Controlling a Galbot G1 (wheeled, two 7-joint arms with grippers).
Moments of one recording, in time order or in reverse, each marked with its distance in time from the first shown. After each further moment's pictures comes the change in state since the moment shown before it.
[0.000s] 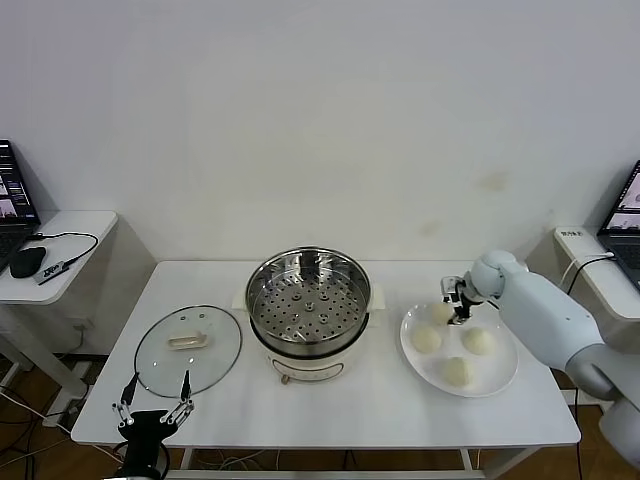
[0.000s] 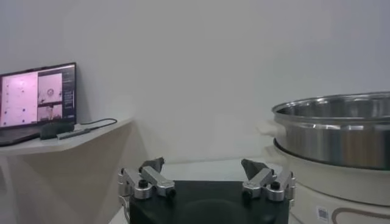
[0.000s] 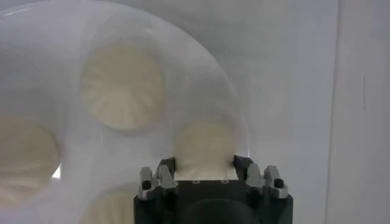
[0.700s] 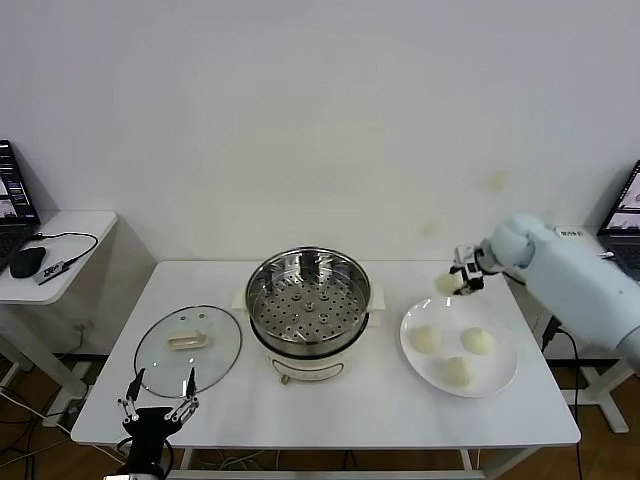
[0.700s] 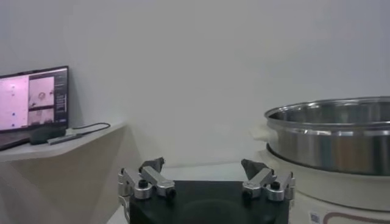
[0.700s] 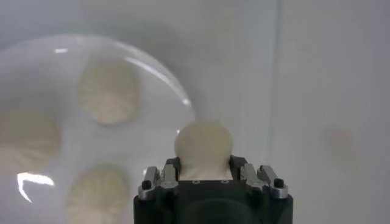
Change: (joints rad) left arm -0.011 0.033 0.023 -0.007 -0.011 0.005 0.005; right arm 0.243 -0.177 -0.205 0.271 0.246 -0.038 -0.029
